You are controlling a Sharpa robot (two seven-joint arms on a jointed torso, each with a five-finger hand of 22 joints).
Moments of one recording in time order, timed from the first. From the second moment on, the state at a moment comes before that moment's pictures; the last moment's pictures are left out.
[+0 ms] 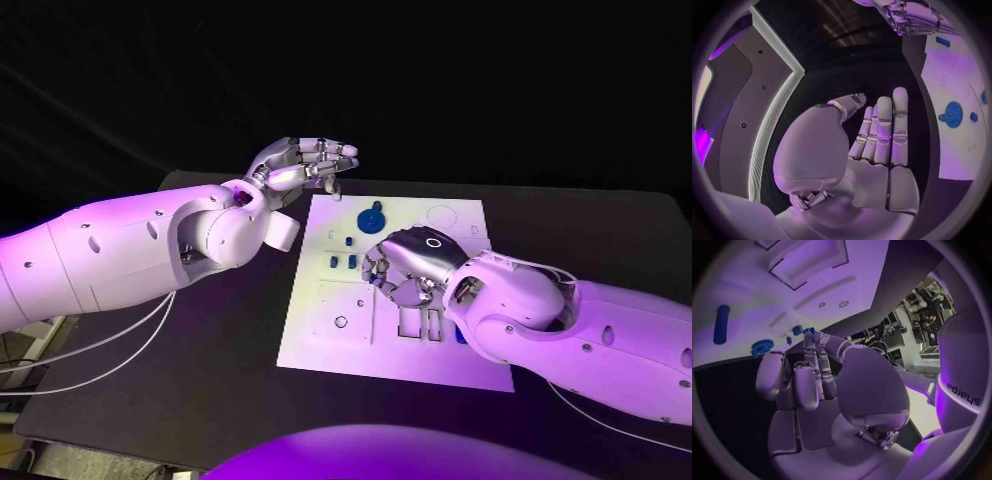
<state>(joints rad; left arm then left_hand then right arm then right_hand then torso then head) 1.17 -0.93 0.02 1.58 -0.10 -0.20 0.40 1.38 -0.20 0.57 0.03 0.22 0.78 0.20 0.36 0.30 0.82 0.15 0.48 0.17 1.05 0.07 1.14 0.46 0.18 1.03 0.14 0.89 0.60 1.15 -0.65 -0.13 1.70 -1.74 -0.33 -0.18 1.31 -0.11 0.65 -0.12 0.12 1.03 0.13 0.36 0.34 1.24 0.07 0.22 0.16 1.47 -0.01 1.37 1.23 0.10 1.37 0.08 1.23 1.27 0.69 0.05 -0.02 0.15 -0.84</state>
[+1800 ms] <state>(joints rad) 1.17 -0.92 0.02 1.57 -0.10 -0.20 0.40 1.37 -0.20 0.57 0.03 0.22 0.77 0.20 0.36 0.31 0.81 0.15 0.50 0.17 1.05 0.07 1.15 0.46 0.18 1.03 0.15 0.89 0.60 1.08 -0.59 -0.14 1.61 -1.69 -0.33 -0.14 1.31 -0.11 0.65 -0.12 0.12 1.02 0.13 0.36 0.34 1.23 0.06 0.22 0.16 1.47 -0.01 1.38 1.23 0.10 1.37 0.08 1.23 1.26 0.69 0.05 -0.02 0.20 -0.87</state>
